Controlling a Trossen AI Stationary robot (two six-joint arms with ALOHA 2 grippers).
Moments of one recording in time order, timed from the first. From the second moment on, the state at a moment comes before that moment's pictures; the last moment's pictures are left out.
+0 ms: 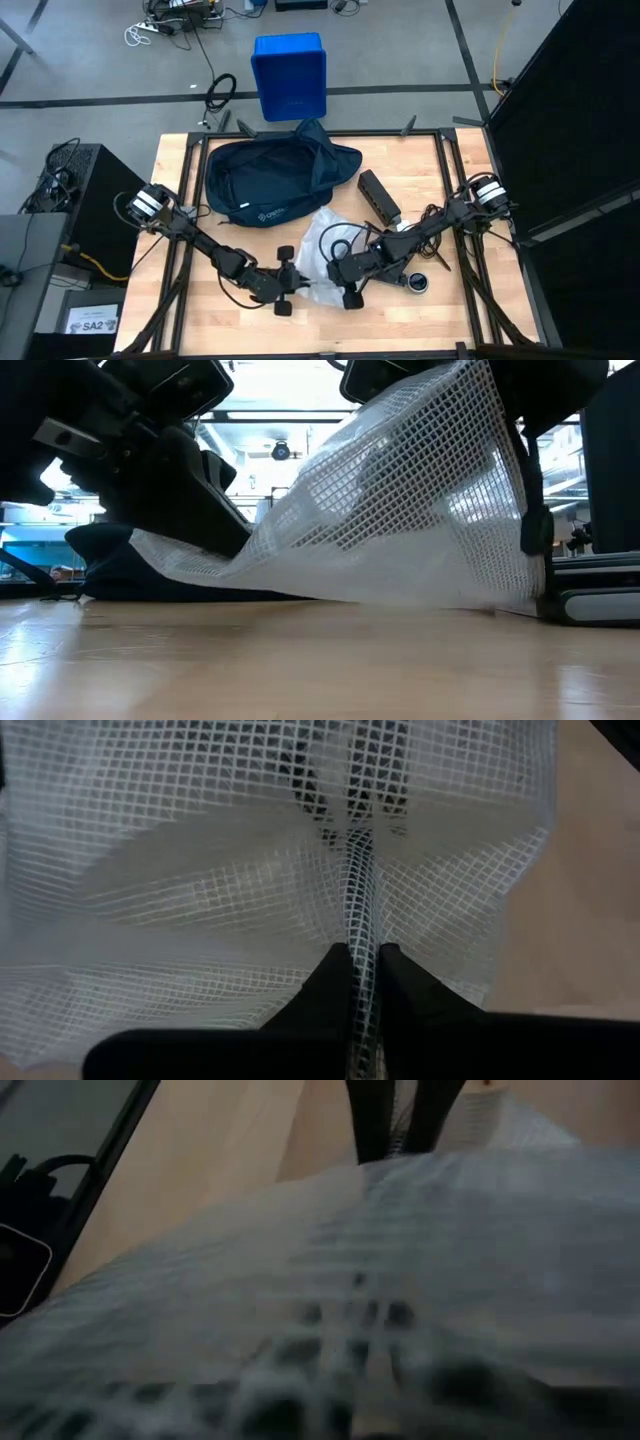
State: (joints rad) left arm -0.57 1.76 0.79 0.33 -0.50 -0.25; right arm 0.40 1.87 1.08 0.04 0.07 0.23
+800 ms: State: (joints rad) left arm -0.57 1.71 0.79 0.17 -0.40 -0.33; right arm 0.40 1.87 1.07 -0.06 0.07 0.18
